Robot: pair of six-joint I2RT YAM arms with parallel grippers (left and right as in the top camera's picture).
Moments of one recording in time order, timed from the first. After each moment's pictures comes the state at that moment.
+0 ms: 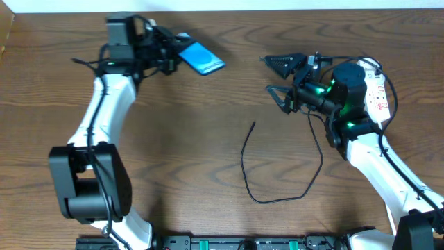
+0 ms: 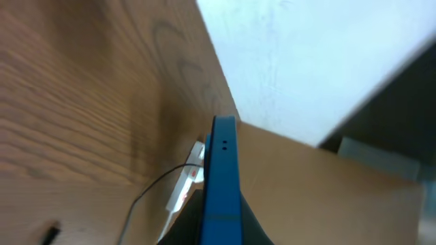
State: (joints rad) left arm 0.04 1.83 1.40 -0.18 0.88 -1.26; right arm 0.24 1.45 0.85 0.32 -0.70 1.47
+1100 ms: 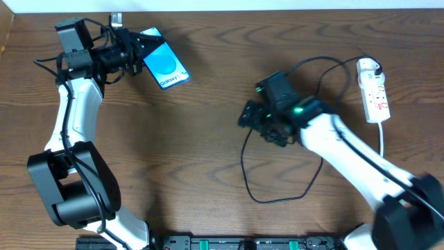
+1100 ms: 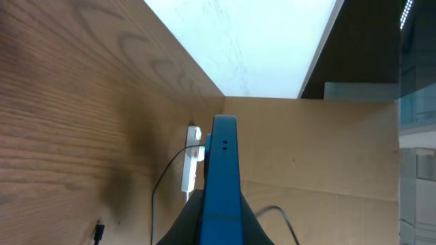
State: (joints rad) left arm 0.24 1.83 1.40 -0.18 1.20 -0.94; right arm 0.60 1.68 1.20 -0.71 -0.16 1.03
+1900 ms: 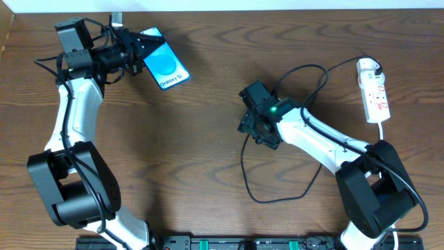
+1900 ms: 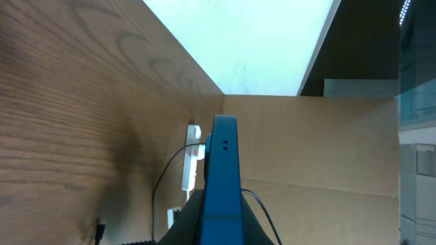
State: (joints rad) left arm 0.24 1.83 1.40 -0.18 1.20 -0.93; right arm 0.62 1.85 1.20 -0.67 -0.01 1.13
